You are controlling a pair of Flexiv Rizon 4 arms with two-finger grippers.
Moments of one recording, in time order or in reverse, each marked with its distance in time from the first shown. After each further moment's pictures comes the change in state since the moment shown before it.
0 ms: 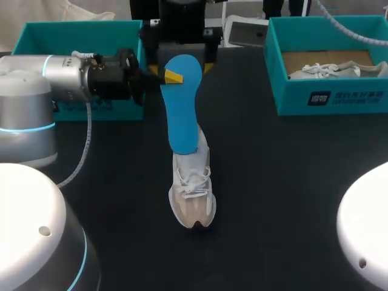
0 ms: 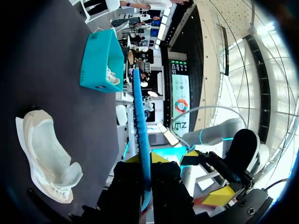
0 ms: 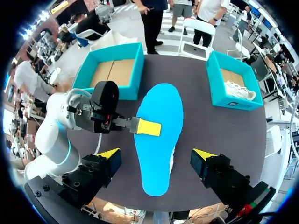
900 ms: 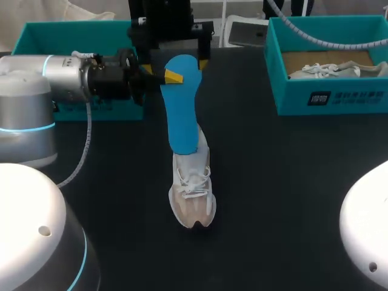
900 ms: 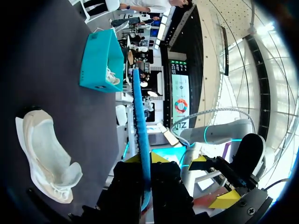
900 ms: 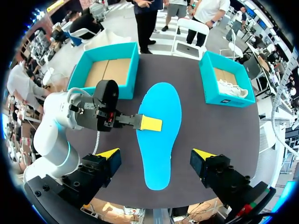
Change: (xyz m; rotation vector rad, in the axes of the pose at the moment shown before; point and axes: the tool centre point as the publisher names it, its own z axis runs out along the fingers) left arm 0.000 0.000 0.000 0.000 0.000 0.000; right arm 0.007 -0.005 -0.014 0.008 -0.062 0.025
